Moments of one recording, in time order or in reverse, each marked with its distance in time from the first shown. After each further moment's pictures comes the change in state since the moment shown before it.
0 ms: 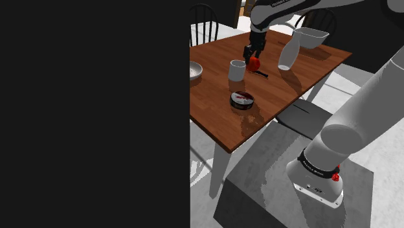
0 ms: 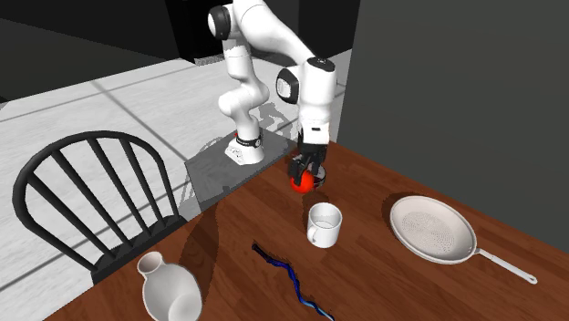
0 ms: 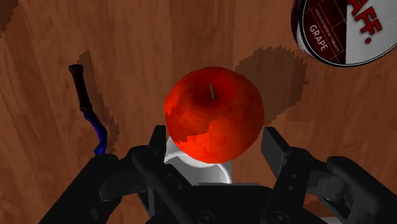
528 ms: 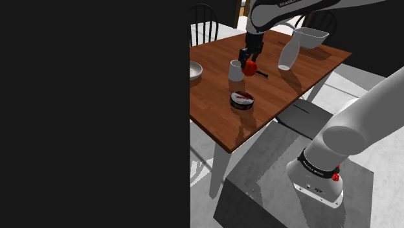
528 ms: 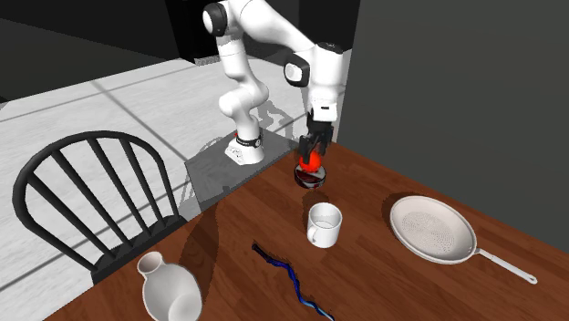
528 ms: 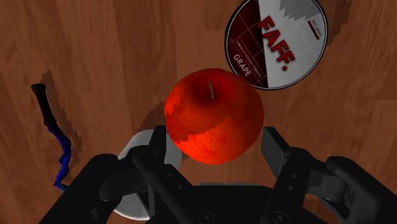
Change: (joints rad) arm 0.058 -0.168 0.094 -0.141 -0.024 -0.046 0.159
